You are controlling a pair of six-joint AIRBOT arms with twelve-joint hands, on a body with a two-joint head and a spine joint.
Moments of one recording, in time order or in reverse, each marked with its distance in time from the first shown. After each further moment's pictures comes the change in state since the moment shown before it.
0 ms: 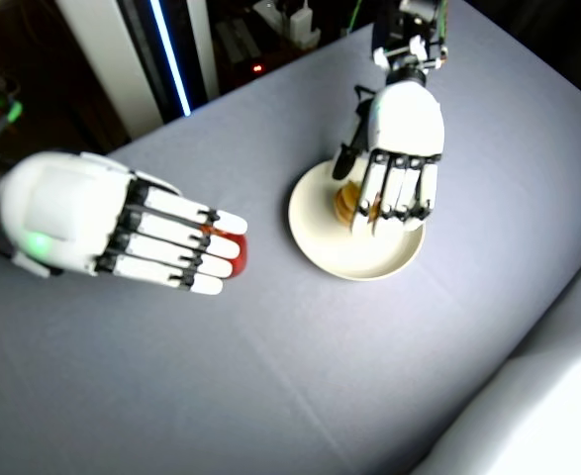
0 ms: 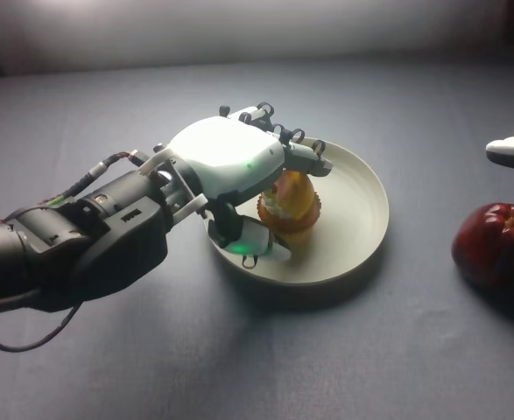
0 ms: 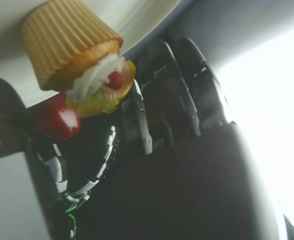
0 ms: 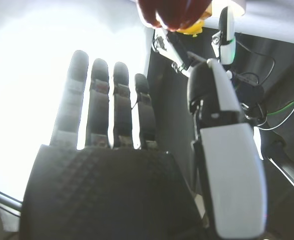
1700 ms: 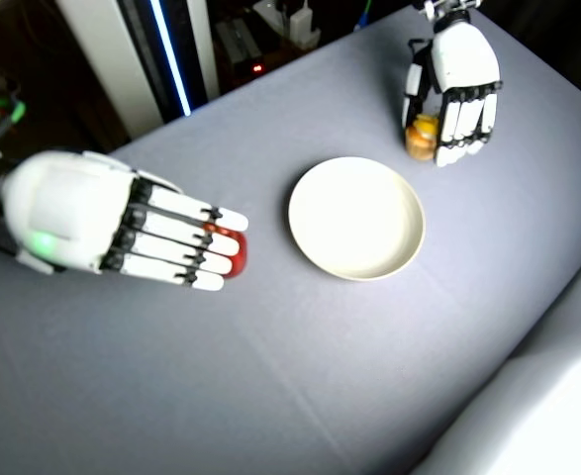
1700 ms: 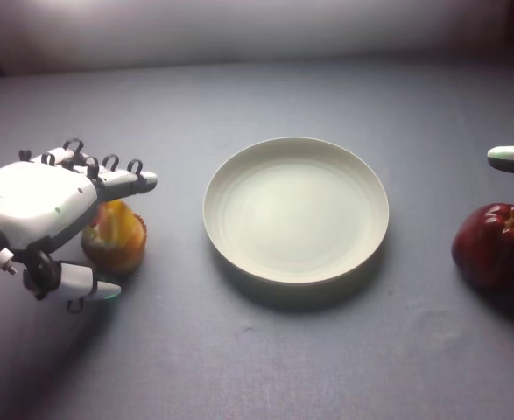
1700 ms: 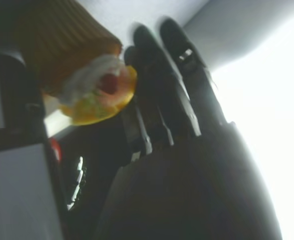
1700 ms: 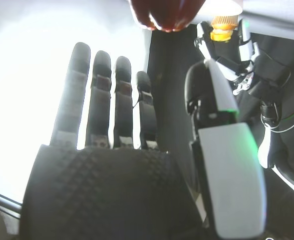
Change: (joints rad) left arm 0.321 0.351 -0.241 -0.307 -0.260 0.127; right arm -0.005 0.000 -0.001 0.001 -0.002 0.021
